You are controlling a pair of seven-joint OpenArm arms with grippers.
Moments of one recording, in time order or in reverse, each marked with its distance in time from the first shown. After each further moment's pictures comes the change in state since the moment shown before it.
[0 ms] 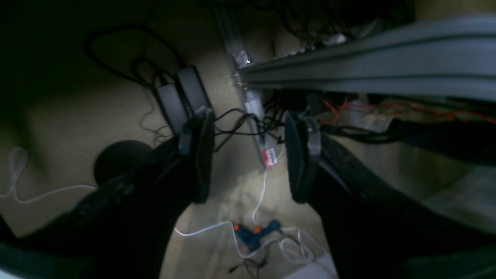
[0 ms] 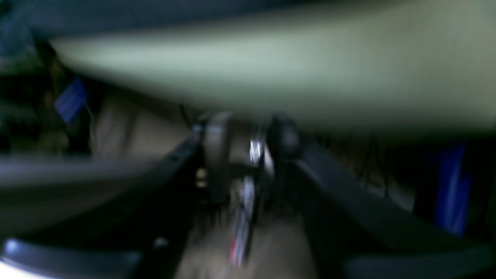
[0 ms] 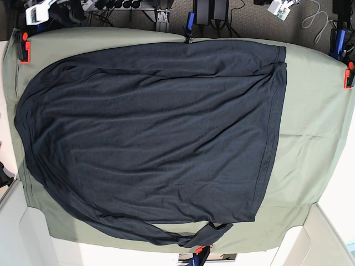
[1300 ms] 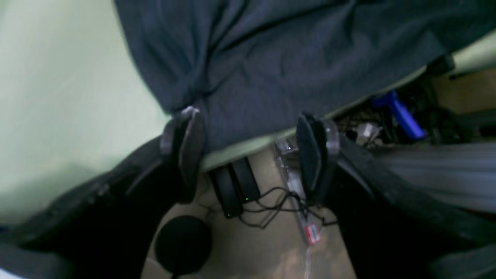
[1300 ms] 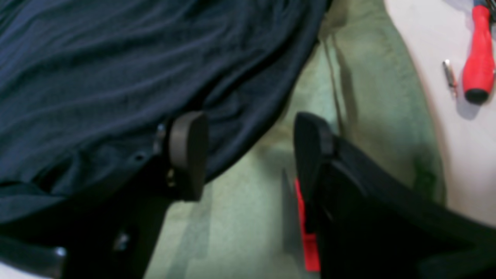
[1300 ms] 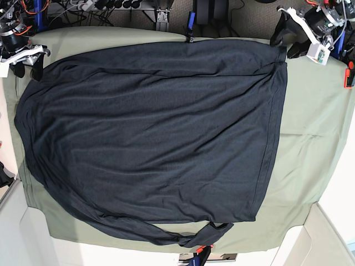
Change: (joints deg) left arm -8.0 -7.1 -10.5 7.0 -13.0 0.4 2.6; right arm 27.8 0.0 8.9 -15.4 -0.3 -10.1 -6.9
